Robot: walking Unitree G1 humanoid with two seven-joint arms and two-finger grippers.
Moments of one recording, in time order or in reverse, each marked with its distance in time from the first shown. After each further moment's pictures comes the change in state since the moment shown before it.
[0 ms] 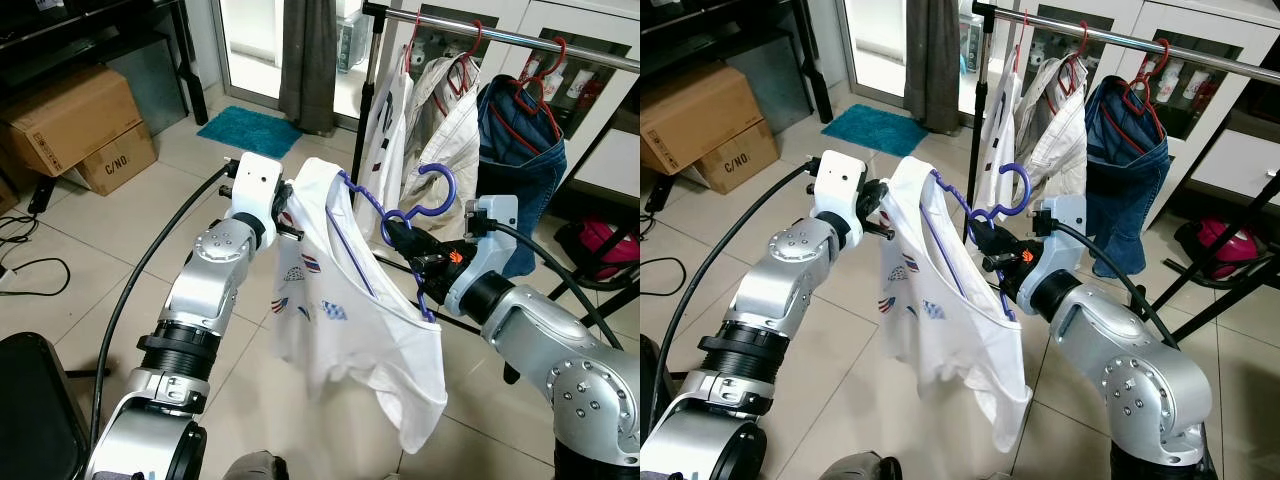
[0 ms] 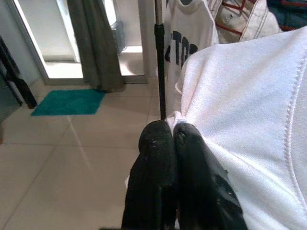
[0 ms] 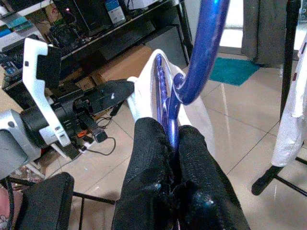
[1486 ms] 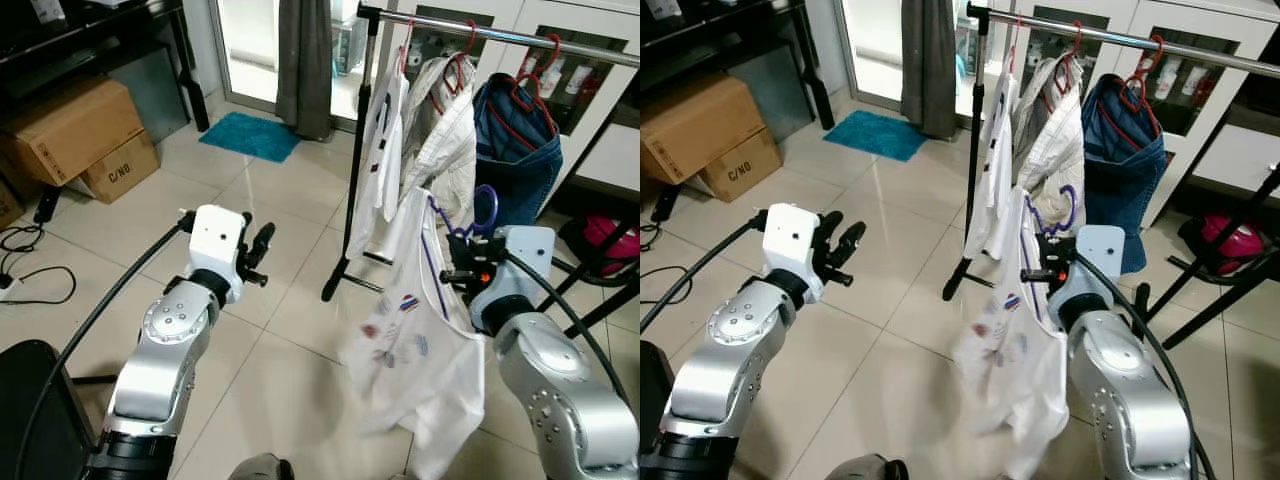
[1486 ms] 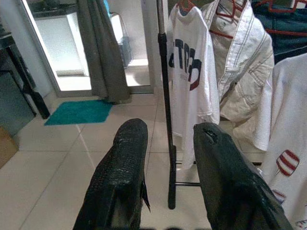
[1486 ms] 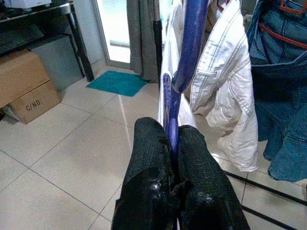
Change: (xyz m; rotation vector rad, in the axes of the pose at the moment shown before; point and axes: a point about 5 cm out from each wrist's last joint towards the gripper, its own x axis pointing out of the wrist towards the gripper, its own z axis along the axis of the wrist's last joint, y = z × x) left arm -0.077 0.001 -0.026 0.023 -0.068 0.046; right arm -0.009 -0.041 -0.027 -0.200 -0.071 -0.463
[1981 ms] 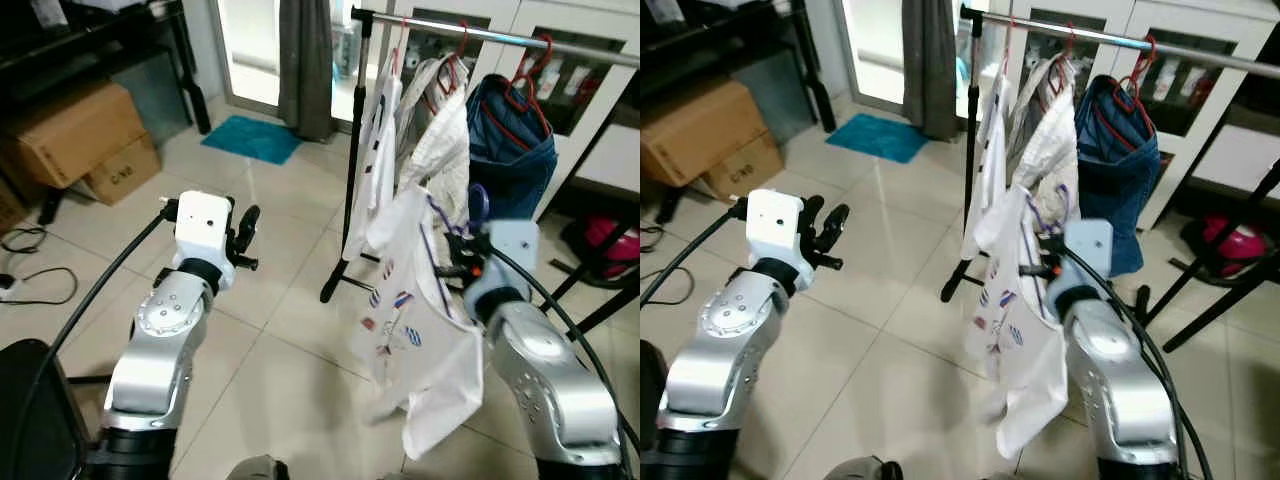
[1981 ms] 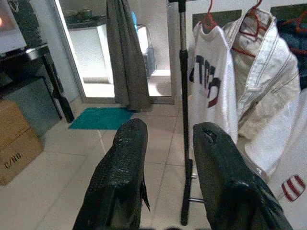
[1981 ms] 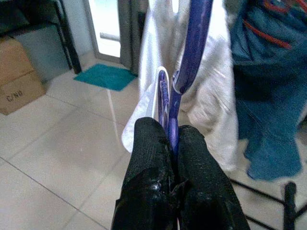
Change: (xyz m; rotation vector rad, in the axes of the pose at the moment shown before) left arm 0.002 0.004 0.013 -0.044 -0.047 0.096; right arm 0.011 -0.009 -0.010 -0.078 0.035 -0.058
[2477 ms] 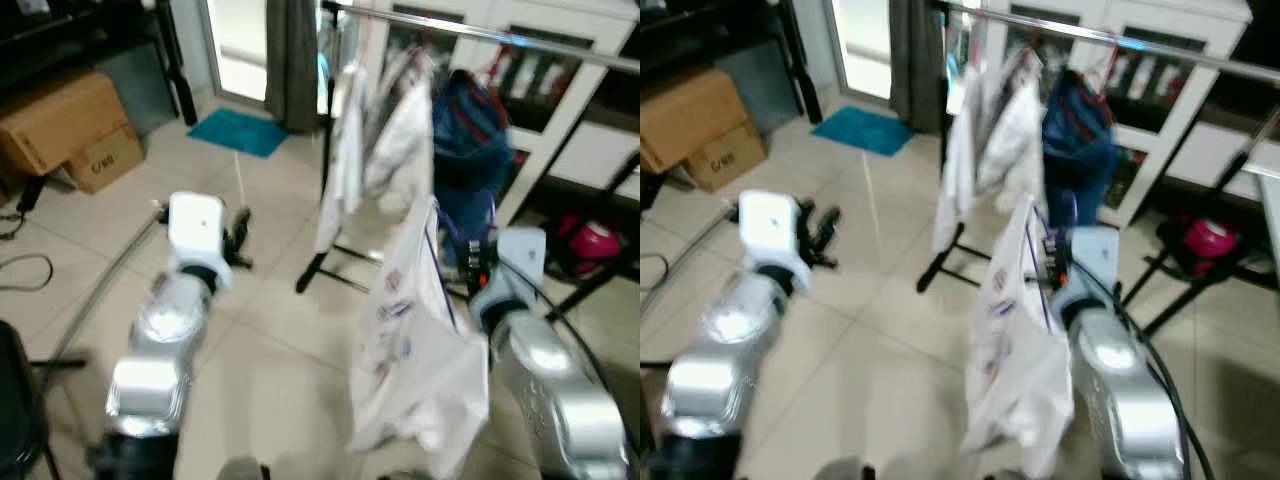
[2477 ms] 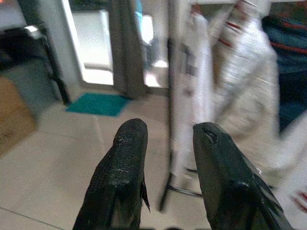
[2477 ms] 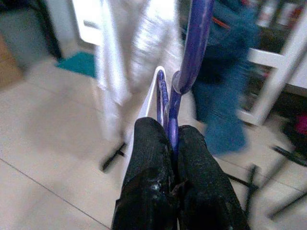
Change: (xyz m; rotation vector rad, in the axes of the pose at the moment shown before) left arm -0.004 -0.008 -0.014 -0.013 0.067 0.019; right arm -0.011 -0.009 -0.013 -0.003 0.045 -0.042
